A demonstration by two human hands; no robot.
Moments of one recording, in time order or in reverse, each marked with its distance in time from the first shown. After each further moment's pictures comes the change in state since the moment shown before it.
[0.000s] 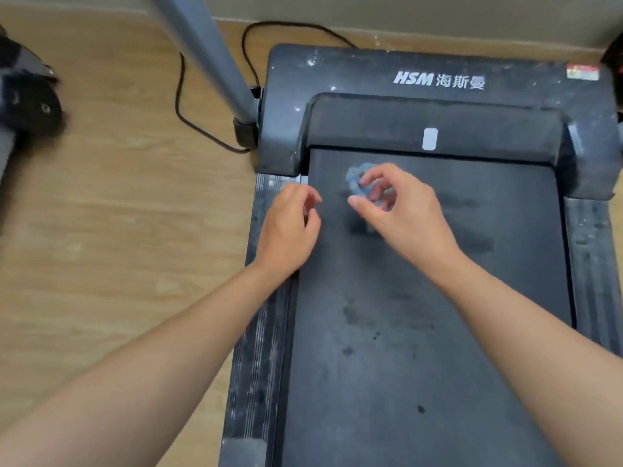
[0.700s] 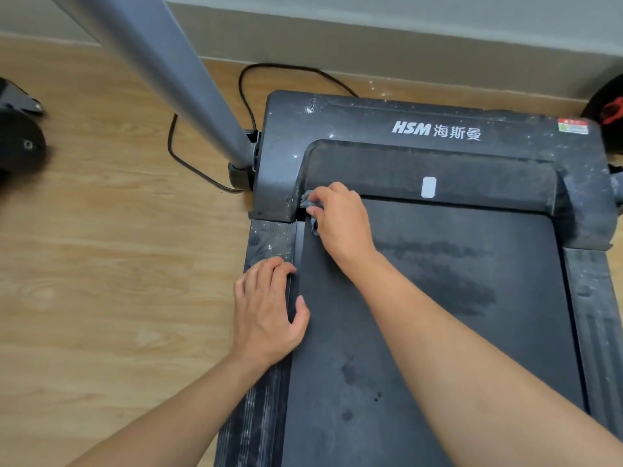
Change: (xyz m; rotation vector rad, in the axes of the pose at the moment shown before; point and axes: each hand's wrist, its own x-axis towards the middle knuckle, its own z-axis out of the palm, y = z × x) left_hand -0.039 -0.041 0.006 0.352 0.057 0.073; right_hand 0.116 0.002 0.099 -0.325 -0.035 -0.101
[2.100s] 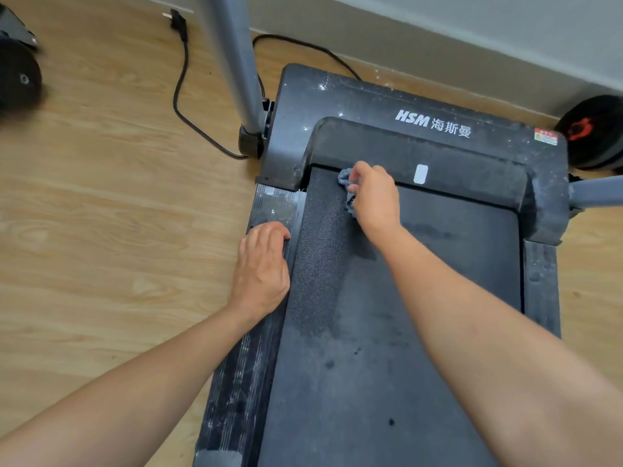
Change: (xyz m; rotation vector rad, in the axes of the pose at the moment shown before) left_hand -0.001 -0.010 -0.002 -0.123 0.003 0.035; right_hand -0.013 0.034 -0.034 -0.187 0.050 0.108
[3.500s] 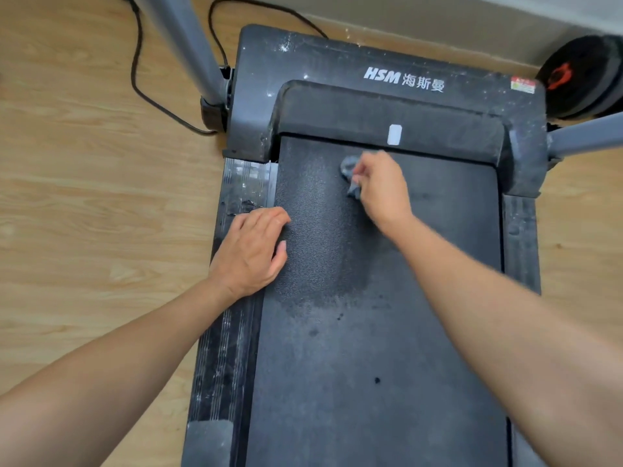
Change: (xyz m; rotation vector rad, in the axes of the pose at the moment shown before) left_hand -0.006 0.002 0.004 0.218 -0.118 0.336; right_hand -0.044 0.059 -0.018 0.105 -0.019 0.023
